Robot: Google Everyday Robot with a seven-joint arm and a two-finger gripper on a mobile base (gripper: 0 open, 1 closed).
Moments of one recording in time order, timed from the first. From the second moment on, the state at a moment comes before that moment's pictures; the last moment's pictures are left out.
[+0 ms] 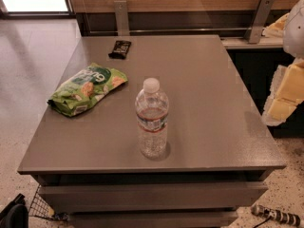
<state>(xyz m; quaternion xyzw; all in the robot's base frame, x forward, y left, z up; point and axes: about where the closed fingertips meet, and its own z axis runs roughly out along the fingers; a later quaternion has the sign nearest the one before) 0.438 -0.212 0.991 -0.60 0.78 -0.05 0.18</state>
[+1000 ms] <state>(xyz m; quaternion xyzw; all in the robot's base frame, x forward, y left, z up) 0.425 -0.178 0.957 -0.63 0.72 0.05 0.28</state>
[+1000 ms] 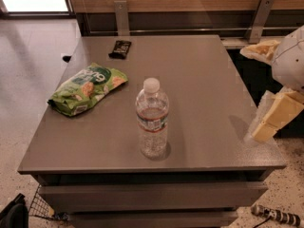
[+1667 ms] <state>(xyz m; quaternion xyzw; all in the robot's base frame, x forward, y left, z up) 0.423 -0.109 0.949 -0.63 0.65 0.20 0.38</state>
